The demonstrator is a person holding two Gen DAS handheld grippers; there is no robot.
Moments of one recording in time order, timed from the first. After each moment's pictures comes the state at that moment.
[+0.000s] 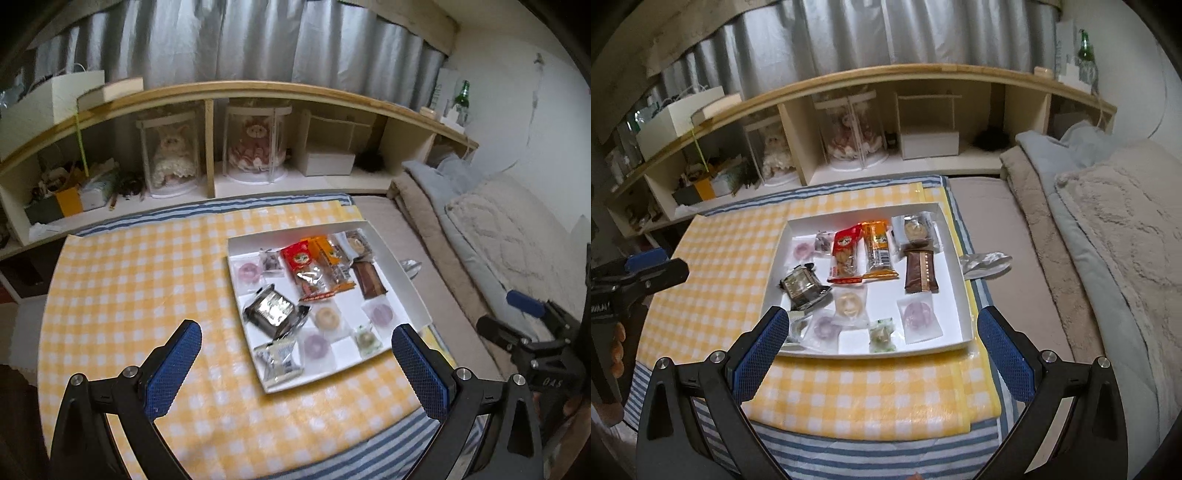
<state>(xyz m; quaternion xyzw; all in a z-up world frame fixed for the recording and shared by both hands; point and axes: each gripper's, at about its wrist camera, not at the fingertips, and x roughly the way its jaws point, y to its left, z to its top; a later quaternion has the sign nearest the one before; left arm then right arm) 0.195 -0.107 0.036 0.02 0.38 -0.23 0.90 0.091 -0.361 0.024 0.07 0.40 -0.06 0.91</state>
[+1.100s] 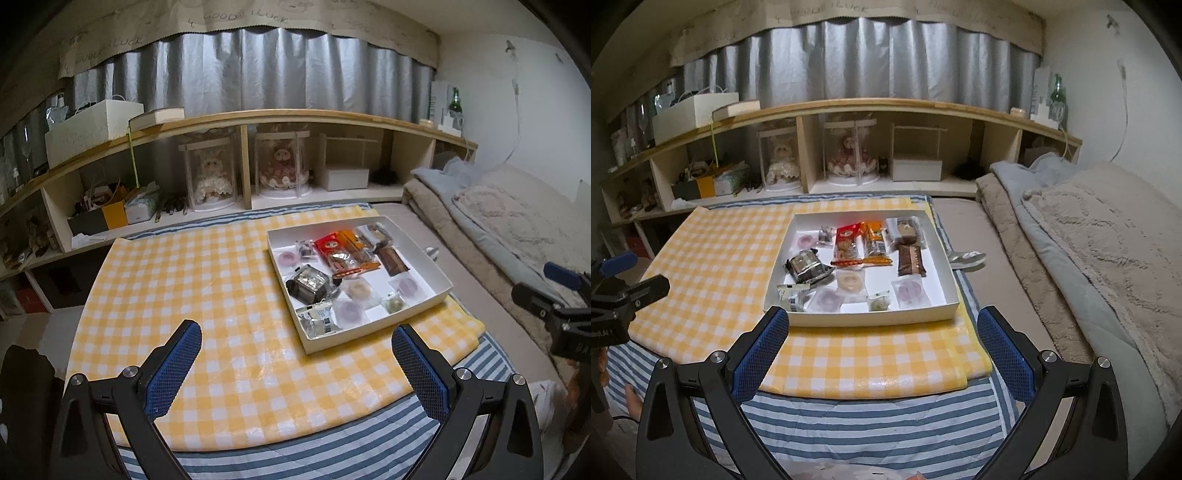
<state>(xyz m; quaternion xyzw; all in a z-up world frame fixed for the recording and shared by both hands) 0.061 -0.040 -0.017 0.06 0.29 -0.20 0.93 -0.004 -0.300 0.011 0.02 0.32 -0.10 0.94</state>
